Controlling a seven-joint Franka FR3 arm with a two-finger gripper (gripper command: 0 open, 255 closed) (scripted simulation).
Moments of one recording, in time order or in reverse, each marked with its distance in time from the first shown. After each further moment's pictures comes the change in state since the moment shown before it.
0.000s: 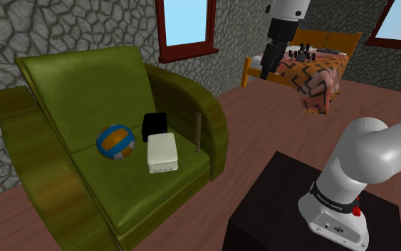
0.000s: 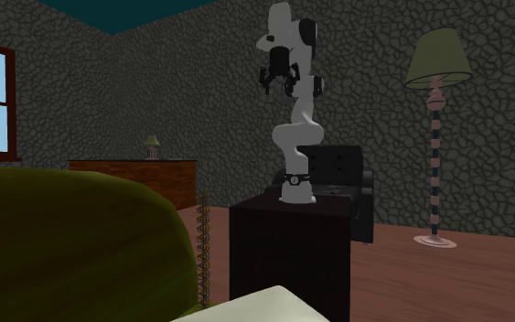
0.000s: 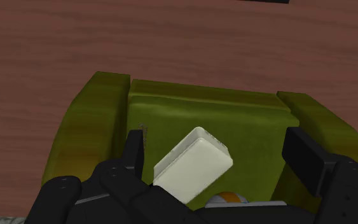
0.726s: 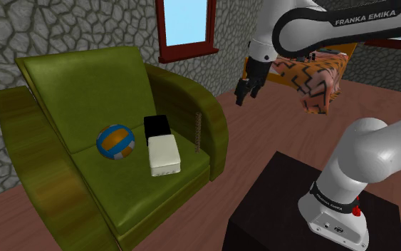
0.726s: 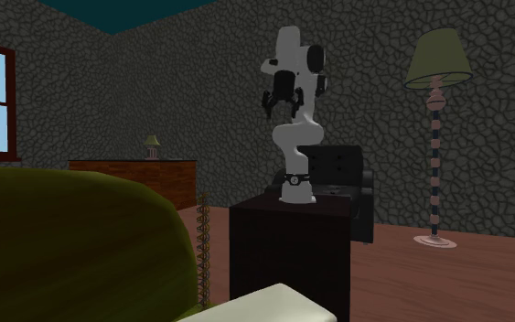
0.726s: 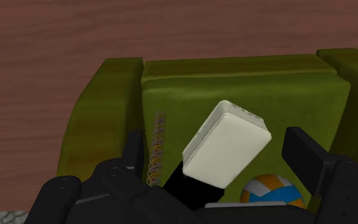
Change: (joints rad) arm -0.046 0.045 0.124 -0.262 0.006 0.401 0.223
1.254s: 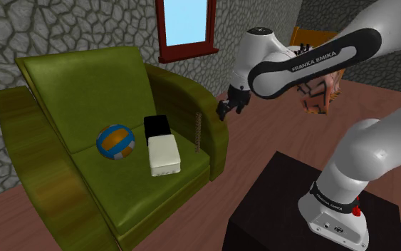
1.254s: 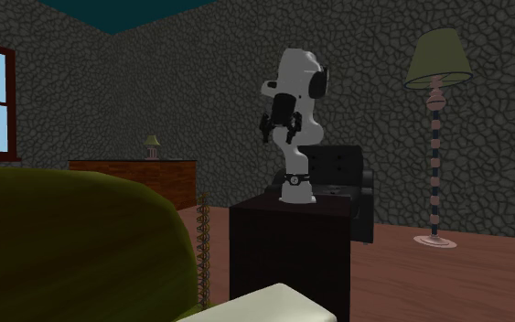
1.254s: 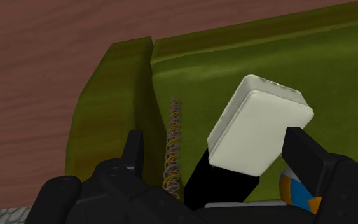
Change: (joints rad) arm -0.091 0.214 0.138 -0.109 -0.060 0.397 0.244
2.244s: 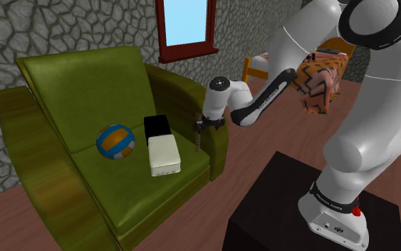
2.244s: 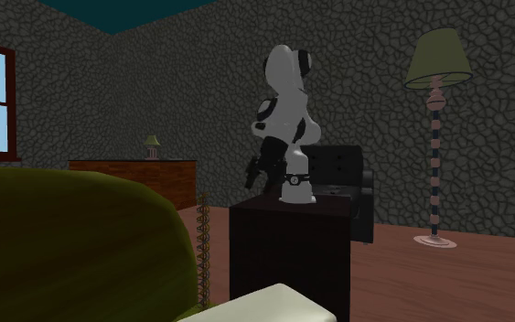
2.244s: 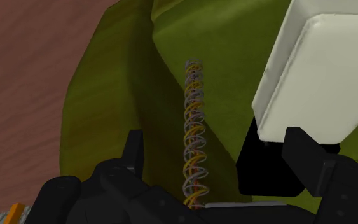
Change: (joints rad) arm -0.344 0.689 0.259 0.265 -0.971 0.313 1.088
